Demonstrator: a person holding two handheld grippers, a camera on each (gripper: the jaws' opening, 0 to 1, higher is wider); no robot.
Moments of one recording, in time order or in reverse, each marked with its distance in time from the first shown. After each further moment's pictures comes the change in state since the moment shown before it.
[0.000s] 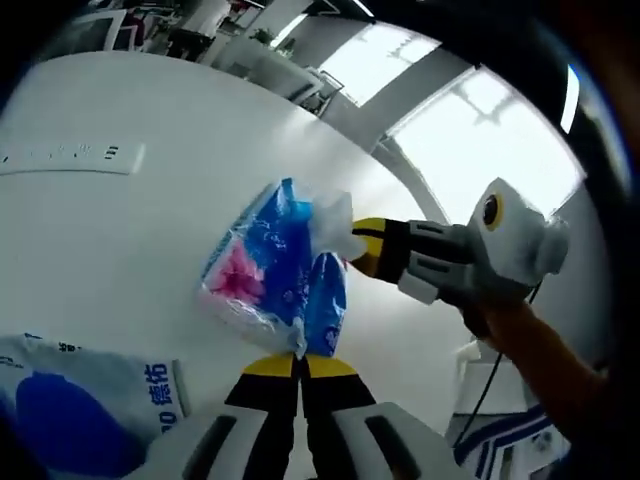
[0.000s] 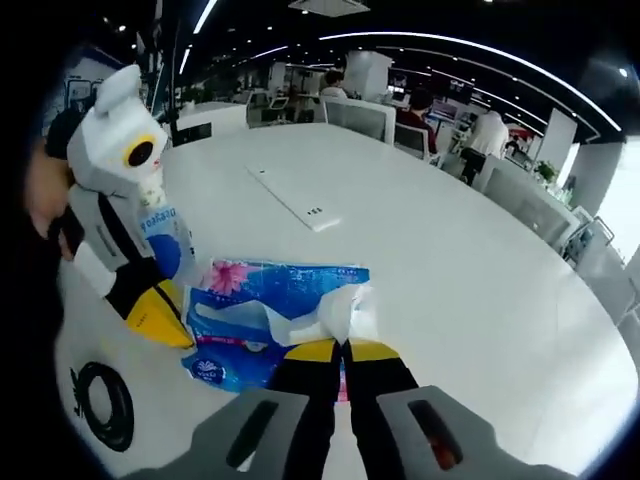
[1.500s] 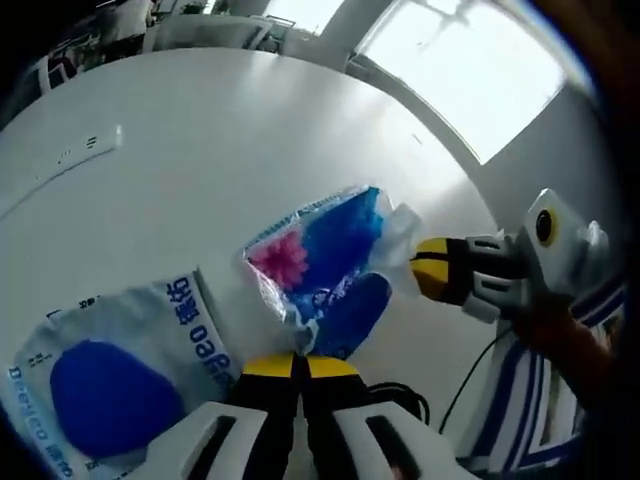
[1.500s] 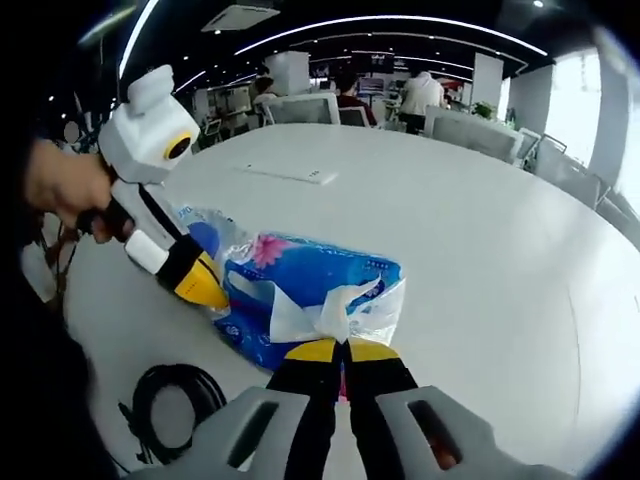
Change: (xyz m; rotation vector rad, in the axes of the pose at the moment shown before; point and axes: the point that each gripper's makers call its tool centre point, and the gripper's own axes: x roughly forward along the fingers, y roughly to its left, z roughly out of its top) left arm -0.014 0.035 -0.073 0.286 0.270 0.104; right arm -0.047 0.096 -0.087 0.365 0.036 -0.121
